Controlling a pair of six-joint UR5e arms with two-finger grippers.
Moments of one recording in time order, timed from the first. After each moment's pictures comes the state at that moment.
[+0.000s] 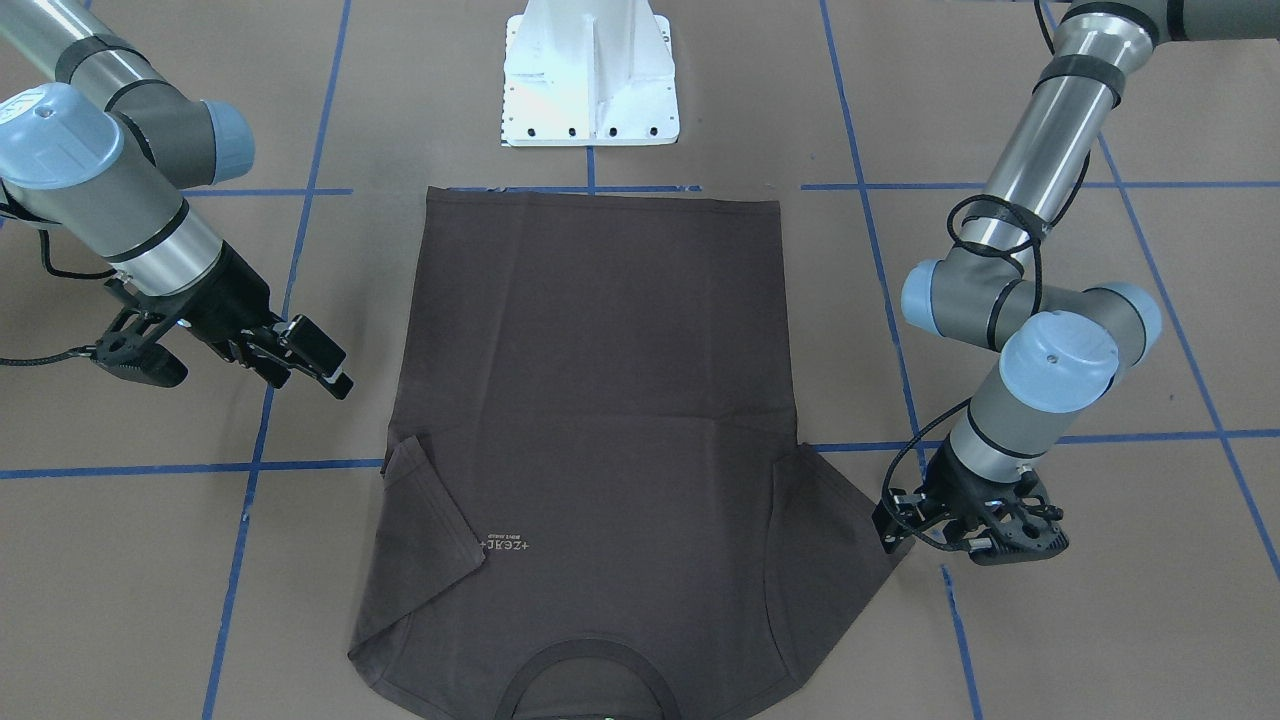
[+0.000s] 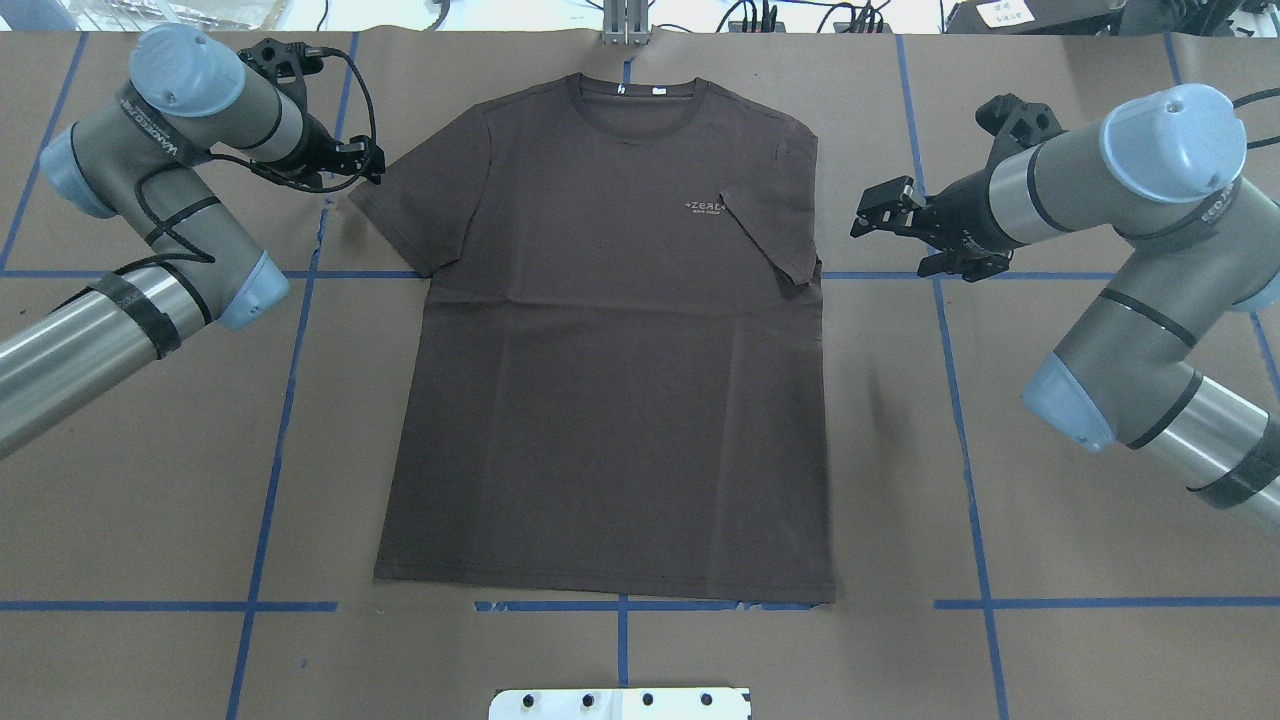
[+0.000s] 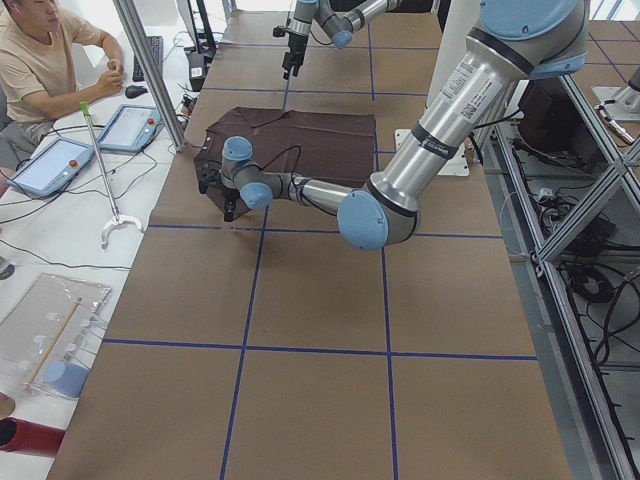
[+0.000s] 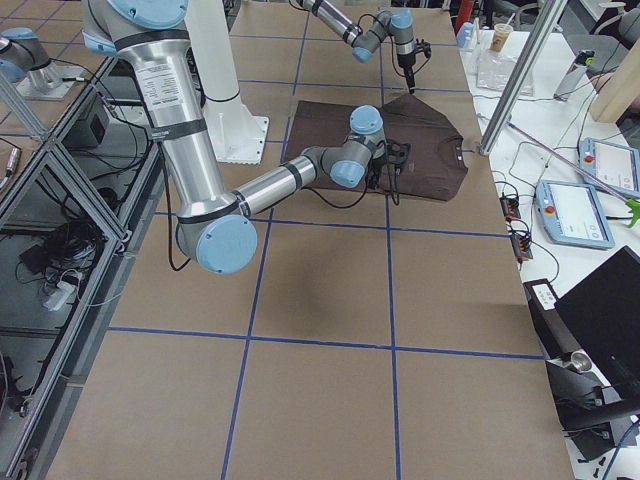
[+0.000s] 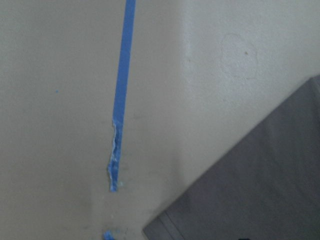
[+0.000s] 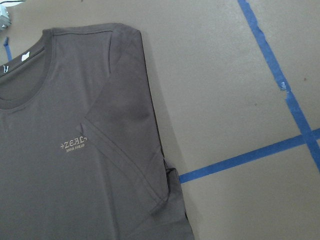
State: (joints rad) left arm -0.92 -2.24 -1.01 -2.30 -1.96 -1.04; right arm 0.86 -1.27 1.69 -0.95 2.06 1.50
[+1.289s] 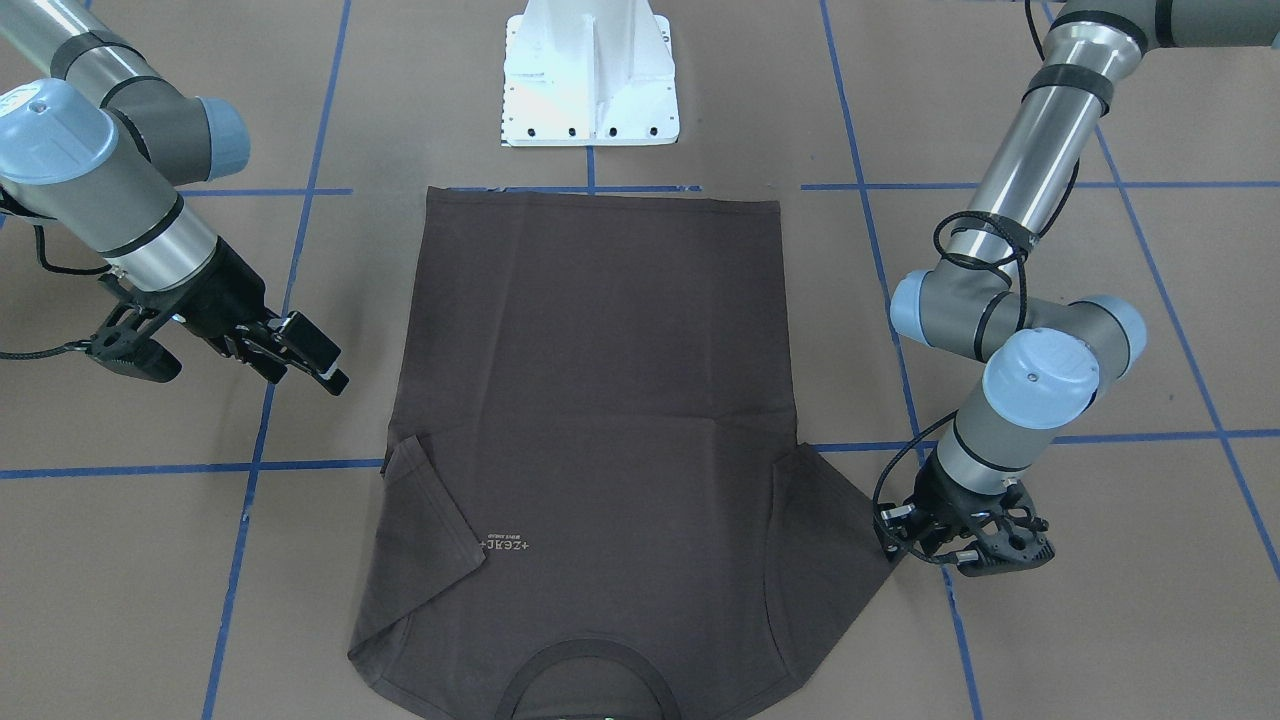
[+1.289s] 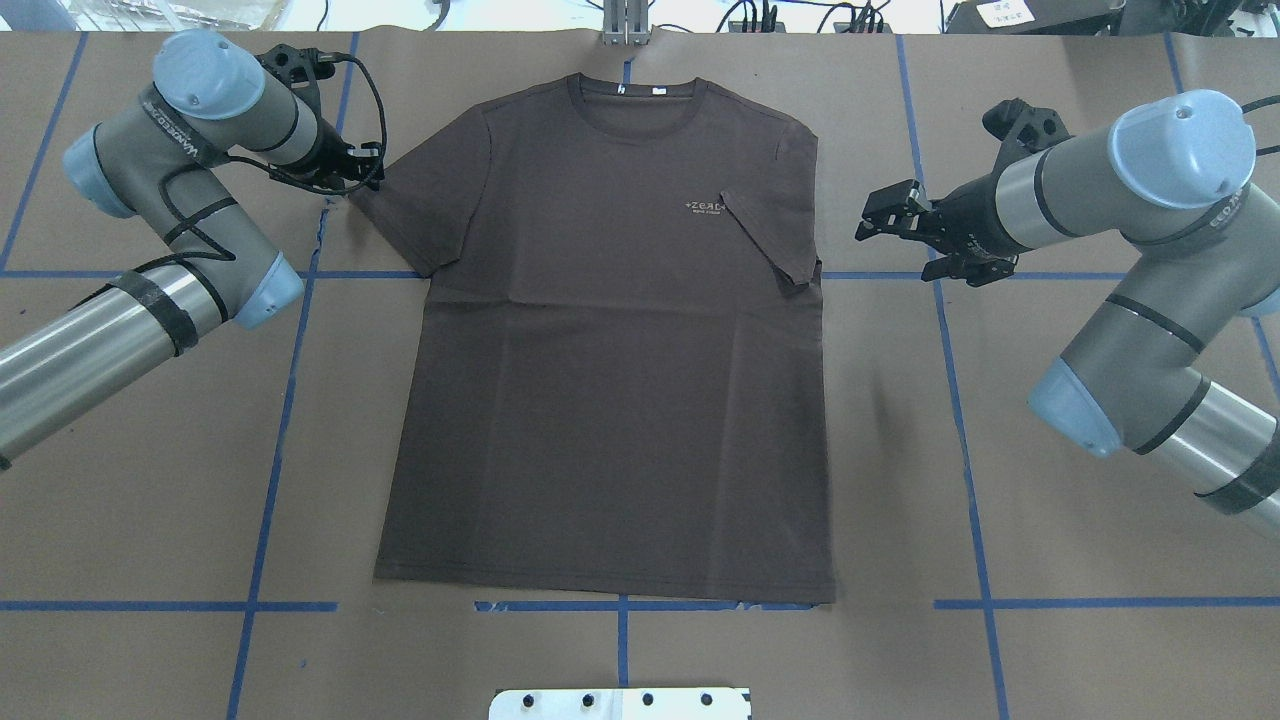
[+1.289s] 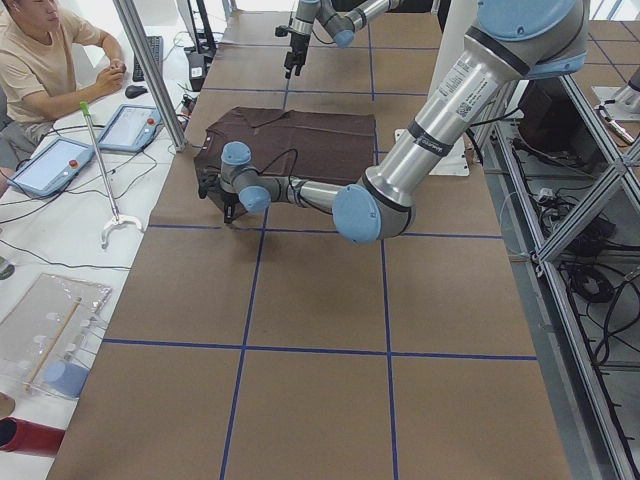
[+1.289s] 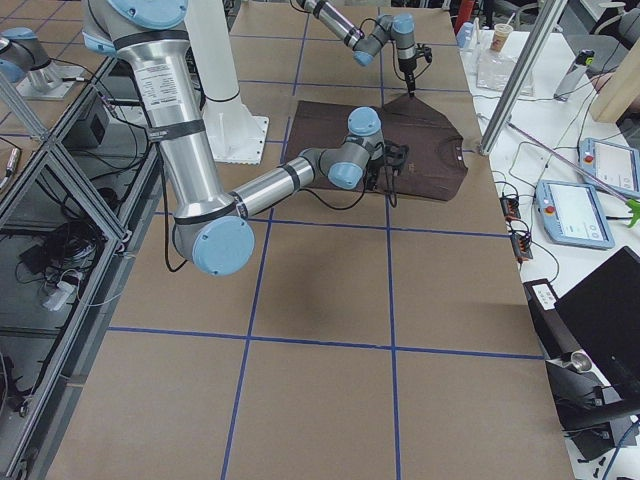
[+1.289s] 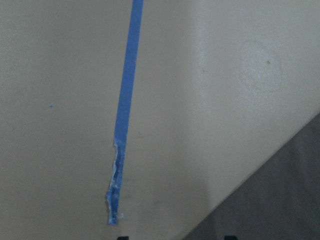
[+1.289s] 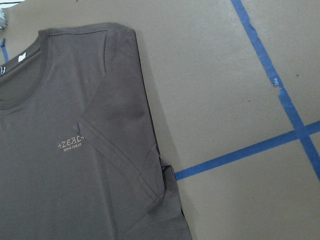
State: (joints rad) left arm -0.91 -2.27 -0.97 -2.30 -1.96 -1.06; right arm 0.86 -1.28 1.70 -0.95 2.06 1.52
